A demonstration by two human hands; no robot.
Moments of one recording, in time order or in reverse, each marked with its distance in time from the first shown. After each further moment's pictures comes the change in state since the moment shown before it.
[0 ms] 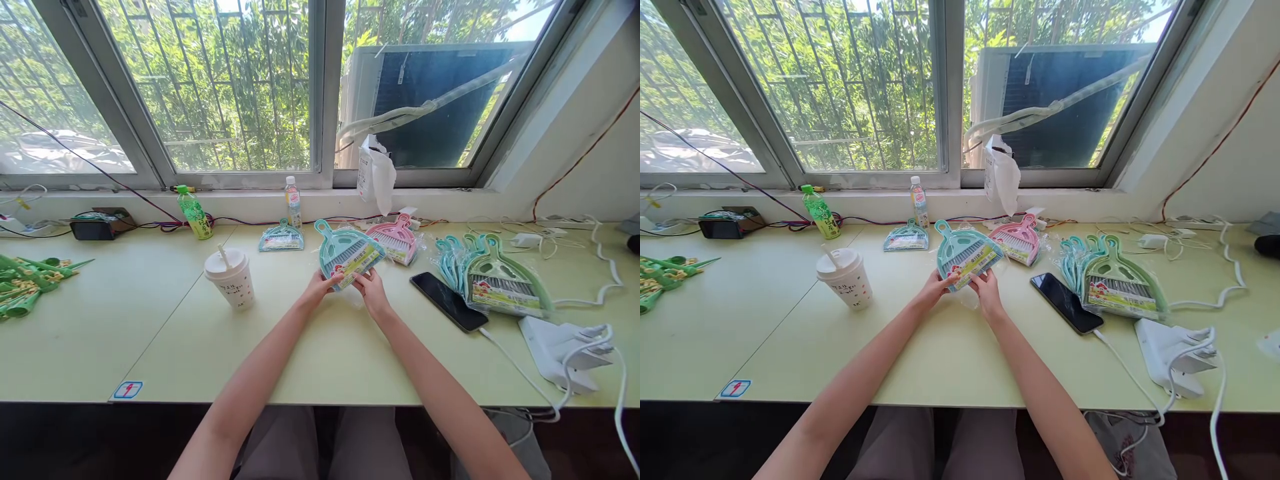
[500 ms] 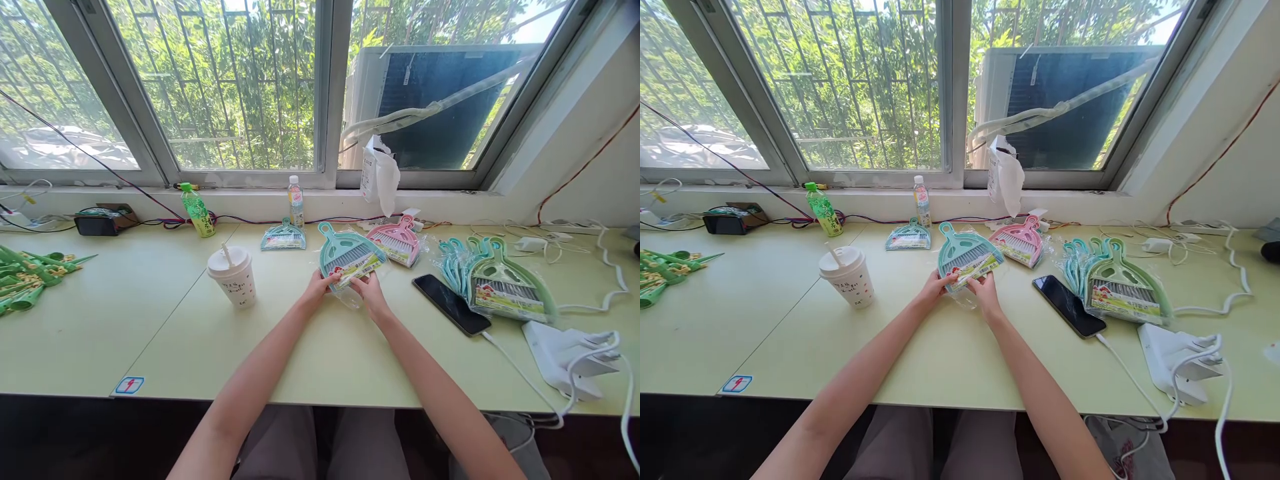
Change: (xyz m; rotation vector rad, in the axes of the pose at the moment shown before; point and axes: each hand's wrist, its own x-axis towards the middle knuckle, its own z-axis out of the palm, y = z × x) left_hand 0.005 -0.005 -0.007 -0.049 0.069 -0.013; right_hand -0.002 0.006 0.004 -0.086 0.012 0.032
